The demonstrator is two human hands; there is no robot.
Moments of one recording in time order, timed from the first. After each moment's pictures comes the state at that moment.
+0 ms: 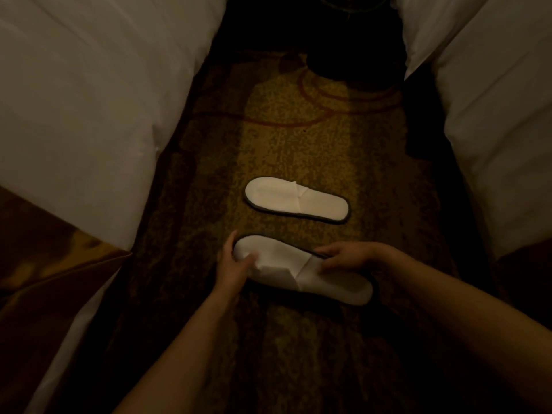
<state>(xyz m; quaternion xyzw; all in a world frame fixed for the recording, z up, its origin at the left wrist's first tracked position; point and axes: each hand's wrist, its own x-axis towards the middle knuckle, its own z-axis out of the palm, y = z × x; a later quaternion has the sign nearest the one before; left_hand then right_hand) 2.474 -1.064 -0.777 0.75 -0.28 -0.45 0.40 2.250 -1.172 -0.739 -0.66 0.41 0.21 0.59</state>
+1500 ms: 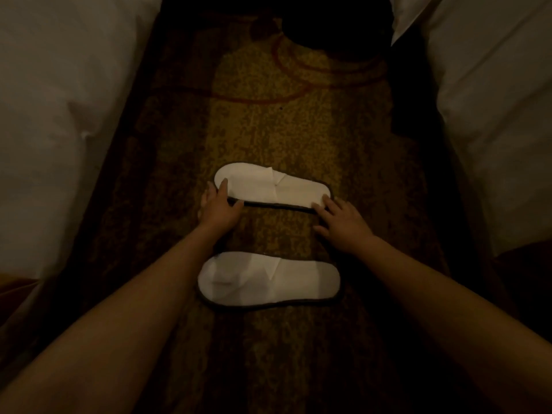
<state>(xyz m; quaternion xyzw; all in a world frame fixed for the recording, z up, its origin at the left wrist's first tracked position) 2.481 -1.182 -0.797 0.79 -0.51 -0.31 0.11 2.216 -1.211 -0.813 -0.83 0.51 0.15 0.14</state>
